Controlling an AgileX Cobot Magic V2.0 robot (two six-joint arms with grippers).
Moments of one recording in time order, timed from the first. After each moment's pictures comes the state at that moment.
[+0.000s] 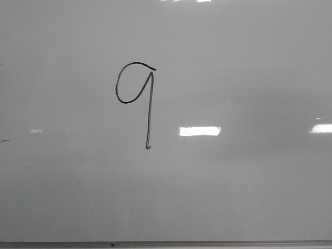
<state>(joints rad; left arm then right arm) 0.00 -0.01 0.01 -0.07 0.14 0.07 0.28 0.49 -0.42 0.69 0.54 -0.93</state>
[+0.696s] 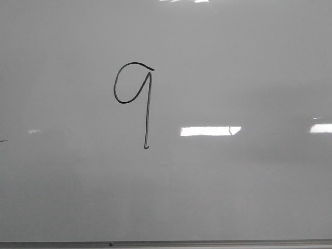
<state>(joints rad) 0.00 -0.01 0.01 -0.07 0.14 0.07 0.27 0.34 -0.22 0.16 0.22 -0.21</state>
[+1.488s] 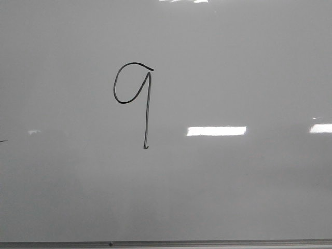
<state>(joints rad) 0.00 -0.01 0.01 -0.07 0.14 0.07 -0.05 0.00 0.03 -0.01 0.17 -0.02</state>
